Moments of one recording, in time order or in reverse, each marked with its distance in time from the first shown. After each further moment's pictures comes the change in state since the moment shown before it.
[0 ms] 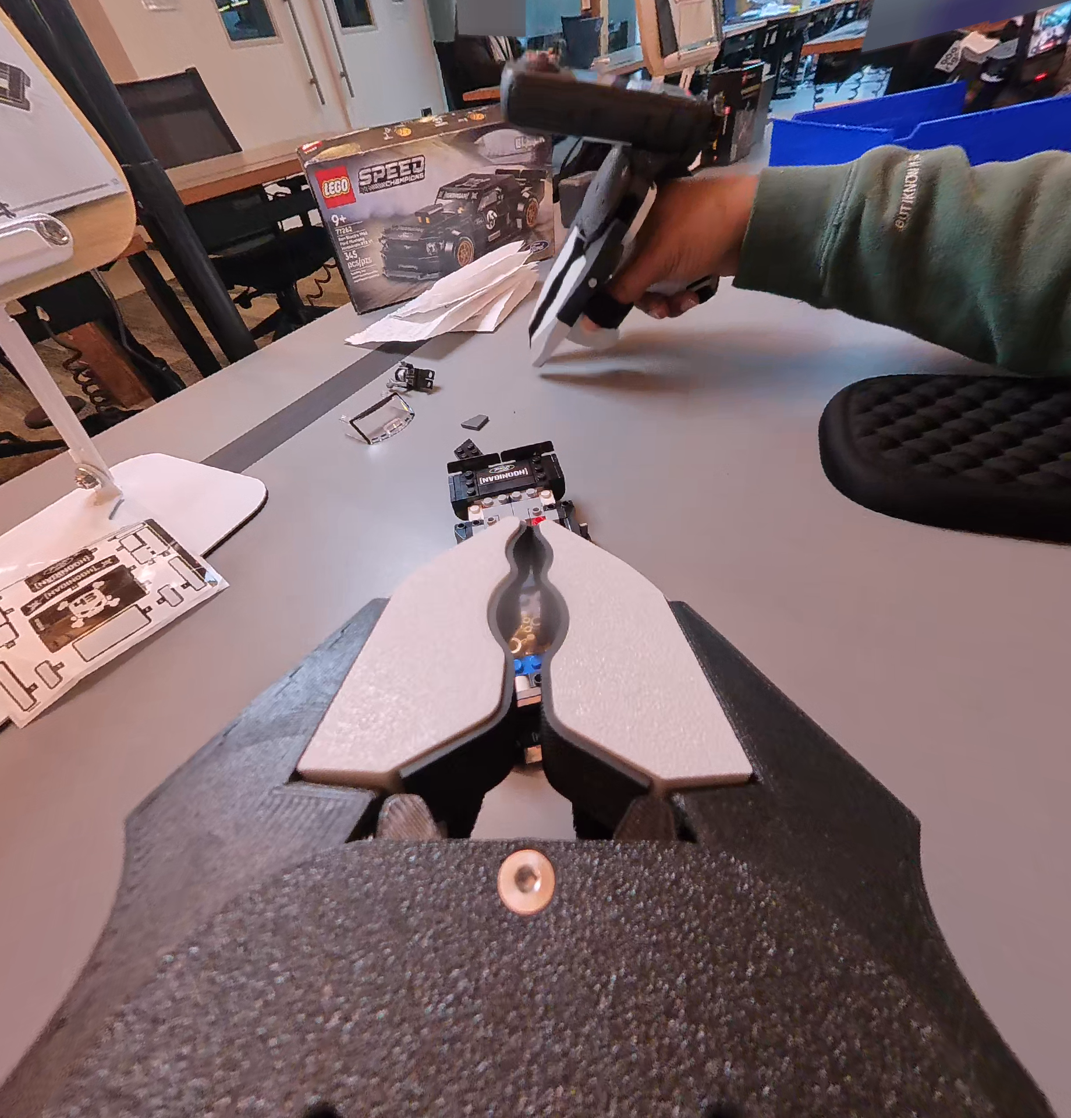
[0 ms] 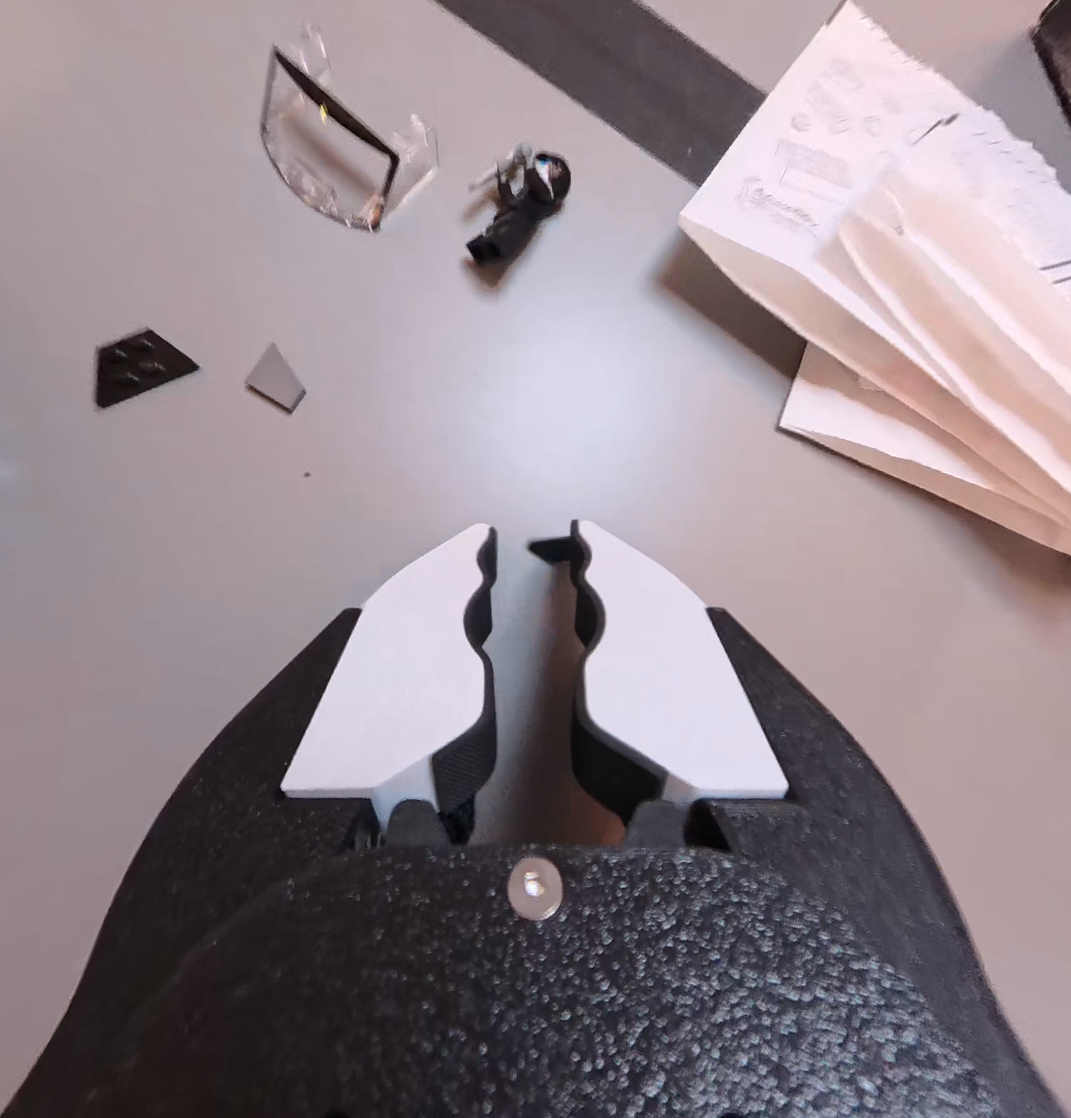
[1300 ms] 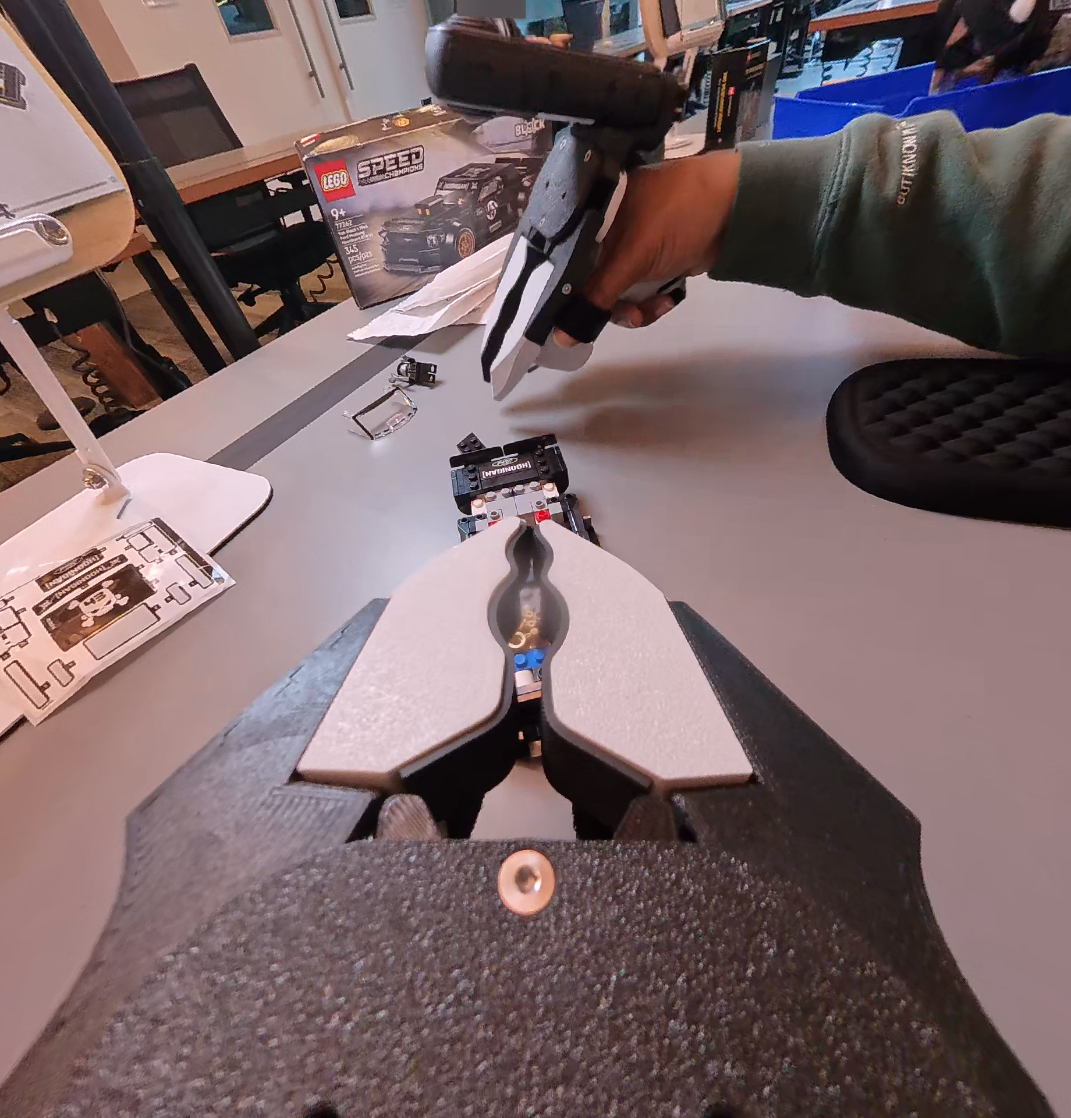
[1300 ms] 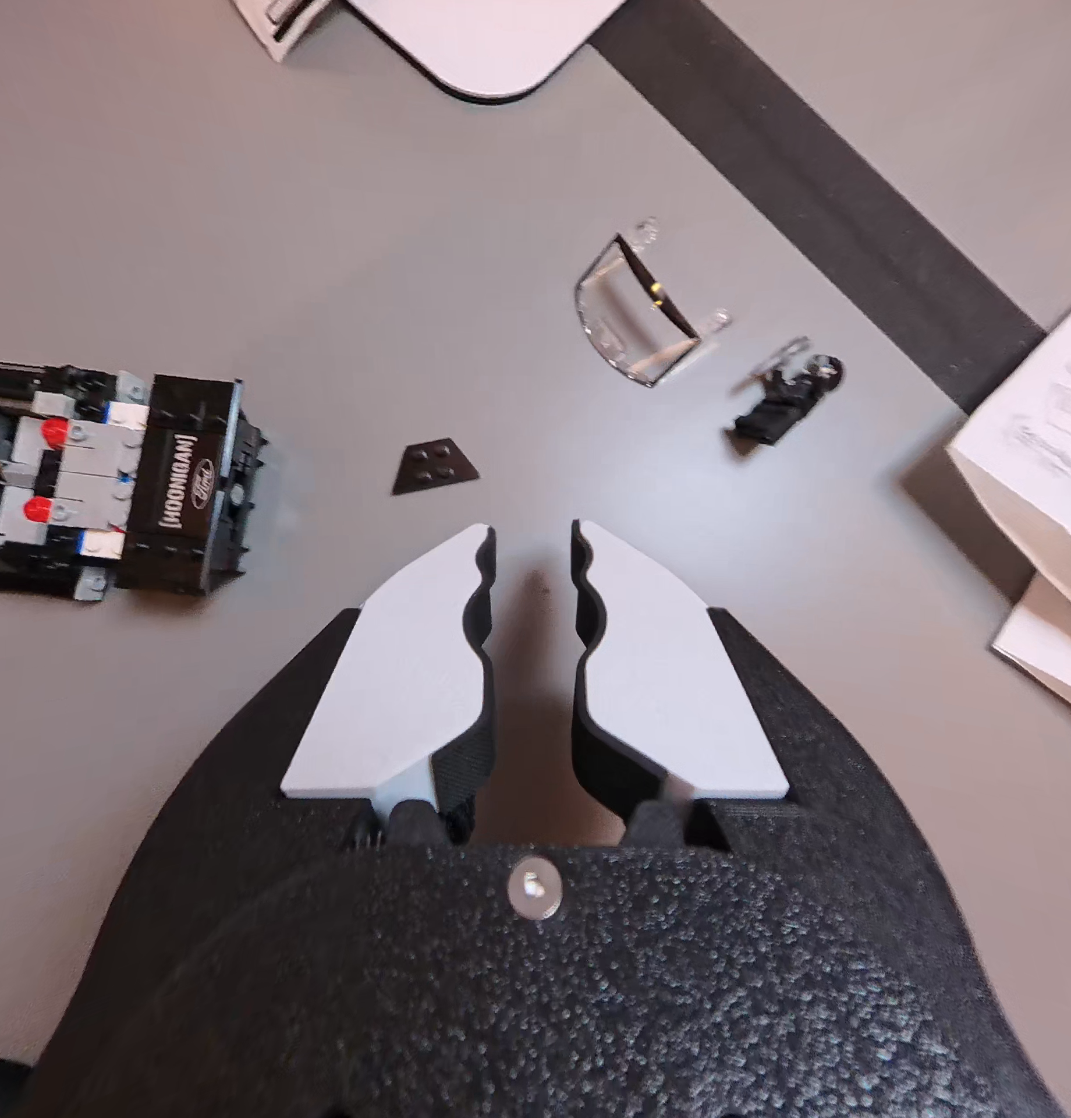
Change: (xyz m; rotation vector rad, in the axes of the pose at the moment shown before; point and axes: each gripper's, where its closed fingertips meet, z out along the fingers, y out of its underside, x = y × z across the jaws) left arm -0.001 0.002 0.000 -0.014 -0.006 0.020; right arm -0.080 -0.038 0.006 0.039 -0.212 -0.160
